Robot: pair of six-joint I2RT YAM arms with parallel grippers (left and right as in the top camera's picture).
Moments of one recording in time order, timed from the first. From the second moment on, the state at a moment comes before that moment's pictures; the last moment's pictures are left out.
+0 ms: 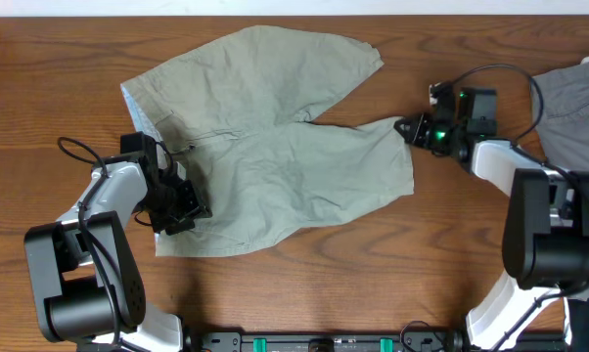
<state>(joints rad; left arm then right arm) 0.19 1.72 0.91 -0.84 0.36 -0.21 -0.04 1.94 1.03 0.04 -0.64 0.36</state>
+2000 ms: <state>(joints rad) 0.18 1.72 0.91 -0.82 0.36 -0.21 -0.23 1.93 1.03 -0.05 -0.64 0.47</state>
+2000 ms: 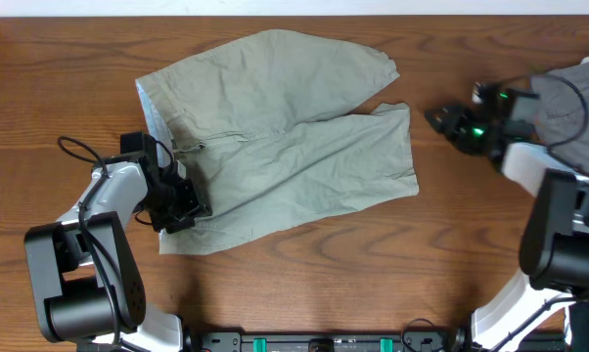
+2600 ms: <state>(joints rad) 0.18 1.72 0.91 -0.82 0.36 -0.21 -0.03 1.89 1.04 -0.66 -0.59 0.15</state>
